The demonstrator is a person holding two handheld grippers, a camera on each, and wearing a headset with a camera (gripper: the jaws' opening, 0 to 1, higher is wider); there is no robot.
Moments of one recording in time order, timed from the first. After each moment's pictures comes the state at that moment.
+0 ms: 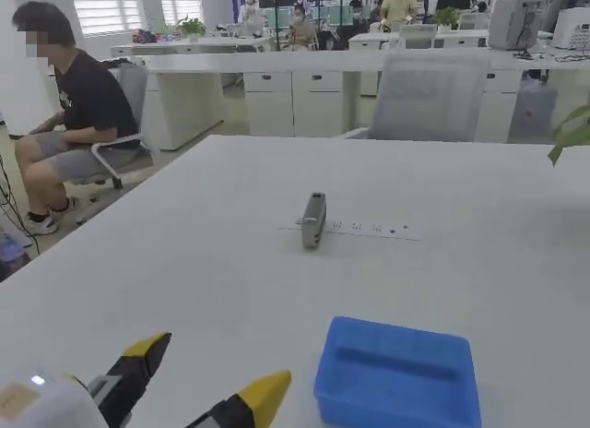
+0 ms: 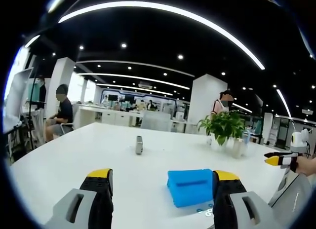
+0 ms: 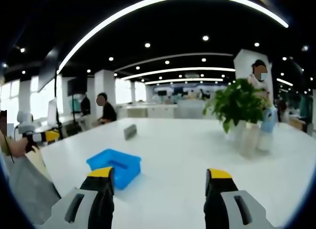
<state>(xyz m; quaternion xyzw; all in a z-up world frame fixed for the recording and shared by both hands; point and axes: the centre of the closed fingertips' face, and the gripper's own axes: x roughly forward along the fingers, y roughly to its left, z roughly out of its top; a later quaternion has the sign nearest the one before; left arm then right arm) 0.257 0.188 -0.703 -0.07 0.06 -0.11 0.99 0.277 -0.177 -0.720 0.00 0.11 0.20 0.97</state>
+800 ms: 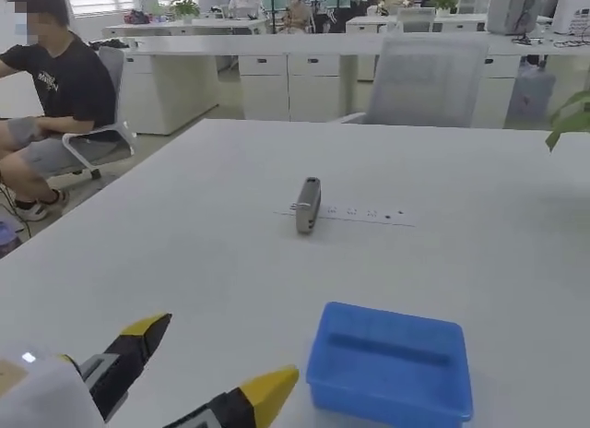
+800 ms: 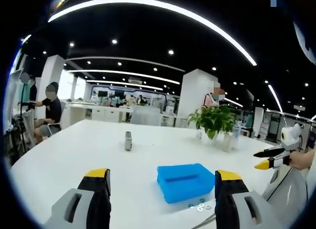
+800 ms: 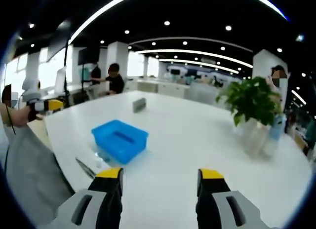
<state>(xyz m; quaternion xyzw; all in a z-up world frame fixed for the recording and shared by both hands) 0.256 0.161 -0.712 -0.06 0.12 -0.18 0.97 0.263 -0.159 -0.751 -0.11 0.21 0.26 0.94</state>
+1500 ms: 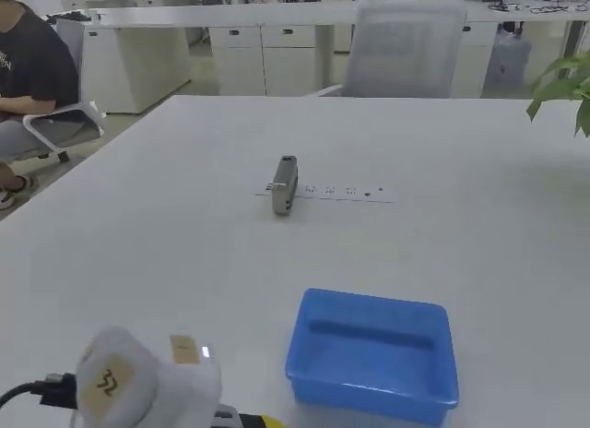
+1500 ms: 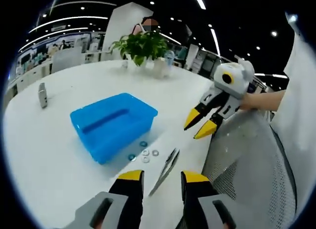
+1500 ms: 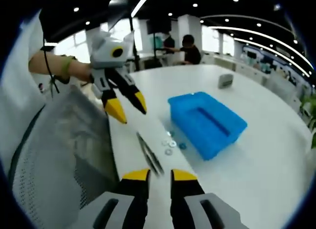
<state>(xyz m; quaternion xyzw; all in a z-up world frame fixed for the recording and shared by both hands) 0.220 0.066 -0.813 0.06 0.36 -0.49 0.79 0.219 -0.026 -0.822 -0.17 0.31 0.54 0.76</state>
